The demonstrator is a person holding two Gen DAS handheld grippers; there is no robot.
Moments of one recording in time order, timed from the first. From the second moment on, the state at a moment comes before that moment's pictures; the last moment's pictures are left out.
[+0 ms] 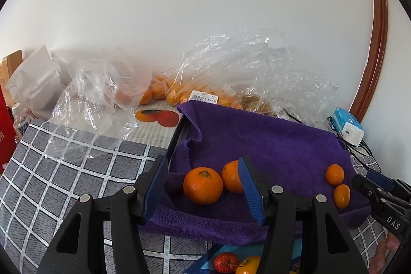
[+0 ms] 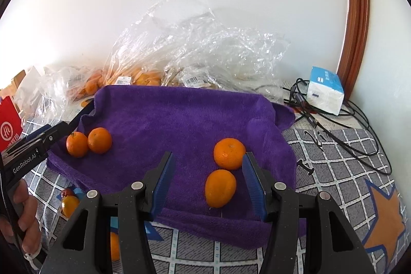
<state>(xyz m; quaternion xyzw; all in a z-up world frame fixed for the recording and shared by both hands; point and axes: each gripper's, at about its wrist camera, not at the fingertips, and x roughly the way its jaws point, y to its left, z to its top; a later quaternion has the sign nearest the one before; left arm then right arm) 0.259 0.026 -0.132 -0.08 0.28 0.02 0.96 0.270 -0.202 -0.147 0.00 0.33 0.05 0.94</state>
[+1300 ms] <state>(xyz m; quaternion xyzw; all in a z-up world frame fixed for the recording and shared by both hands) 0.170 0.080 -0.174 -0.11 0.39 0.01 0.92 0.226 -0.142 -0.195 0.02 0.45 0.14 0.88</state>
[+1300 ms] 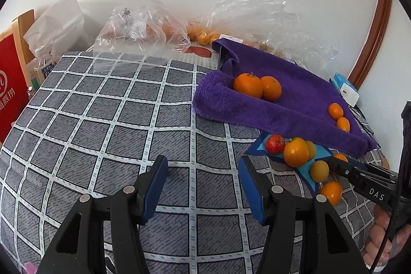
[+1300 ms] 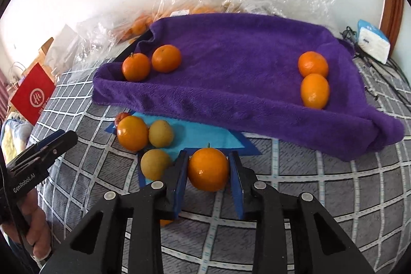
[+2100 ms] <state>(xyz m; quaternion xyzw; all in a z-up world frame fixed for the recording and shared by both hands) 0.179 0.081 -0.184 -0.11 0.42 0.01 0.90 0.205 -0.210 -0.205 0.02 0.43 0.08 0.90</state>
